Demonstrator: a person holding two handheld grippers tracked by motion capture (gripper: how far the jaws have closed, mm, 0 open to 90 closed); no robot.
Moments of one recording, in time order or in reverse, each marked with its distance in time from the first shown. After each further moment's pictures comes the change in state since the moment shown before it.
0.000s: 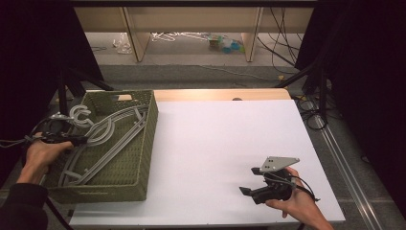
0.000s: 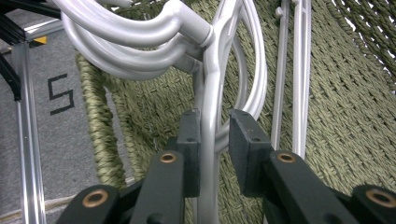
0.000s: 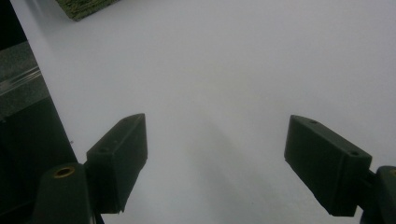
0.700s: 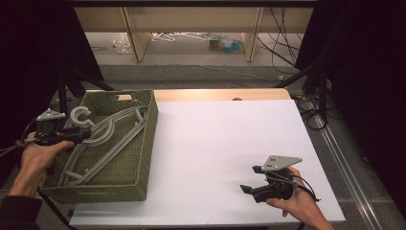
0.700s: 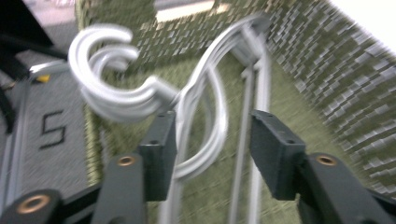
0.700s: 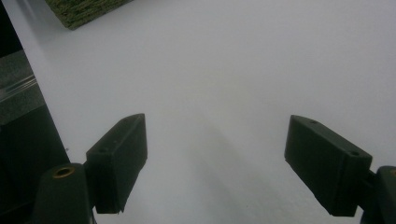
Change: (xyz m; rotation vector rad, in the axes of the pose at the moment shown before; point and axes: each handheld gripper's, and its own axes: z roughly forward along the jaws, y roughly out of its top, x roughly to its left) left arm -0.023 0.000 -0.043 -0.226 -0.028 -0.022; right arm -0.002 0.000 -0.003 -0.023 -0.015 0.021
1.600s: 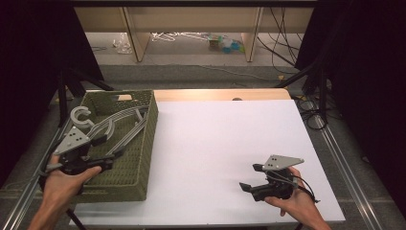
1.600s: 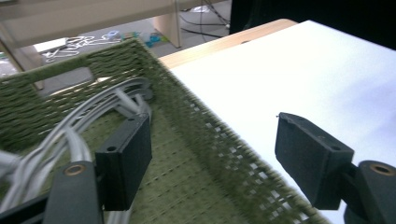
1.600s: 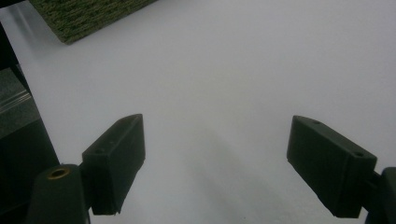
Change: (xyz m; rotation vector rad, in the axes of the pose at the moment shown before) left arm -0.121 -0.011 -0.031 -0.256 -0.190 0.093; right arm -0.001 0.000 0.001 -0.058 -0.020 0.005
